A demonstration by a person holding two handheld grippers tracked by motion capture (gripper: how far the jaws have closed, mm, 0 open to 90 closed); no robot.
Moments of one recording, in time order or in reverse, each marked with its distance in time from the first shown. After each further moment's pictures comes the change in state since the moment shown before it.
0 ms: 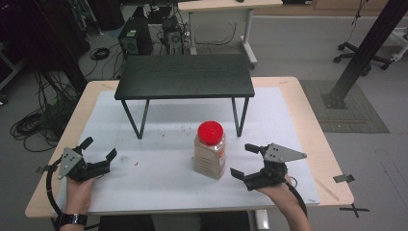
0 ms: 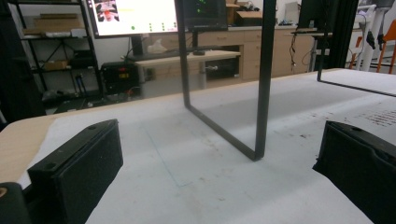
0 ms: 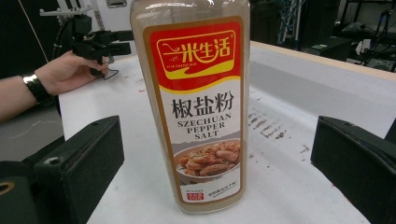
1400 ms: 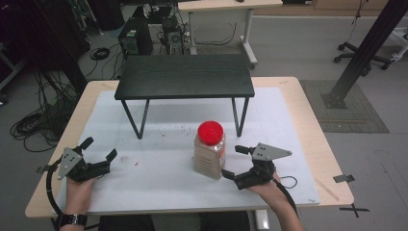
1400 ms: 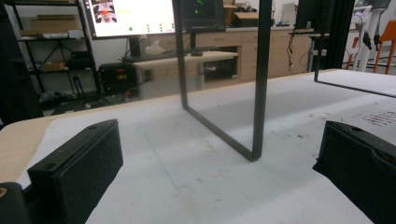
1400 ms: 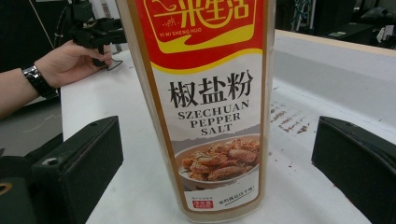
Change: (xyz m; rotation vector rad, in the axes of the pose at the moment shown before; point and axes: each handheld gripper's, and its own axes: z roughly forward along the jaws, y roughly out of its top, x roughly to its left) left arm -0.001 0.000 0.000 -0.004 -0.010 0.002; right arm -0.003 -0.012 0.030 0.035 0.045 0.022
